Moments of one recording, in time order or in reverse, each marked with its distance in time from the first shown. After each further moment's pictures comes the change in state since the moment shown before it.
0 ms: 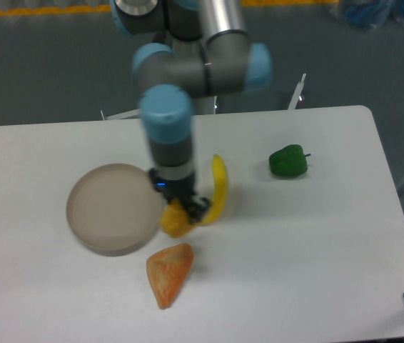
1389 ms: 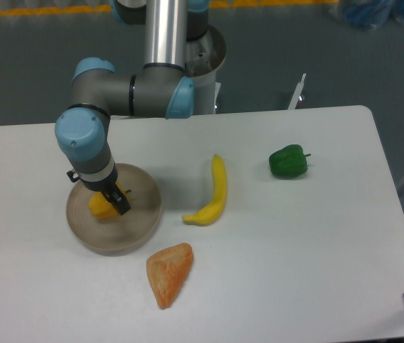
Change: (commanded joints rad) arm -0.455 -0.057 -0.195 0.009 -0.035 -0.305
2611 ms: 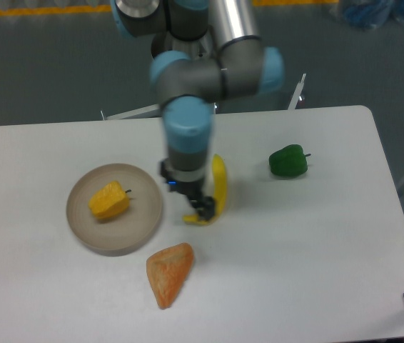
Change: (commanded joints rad) arm 0.144 0.072 0.038 -0.015 -0.008 0.131
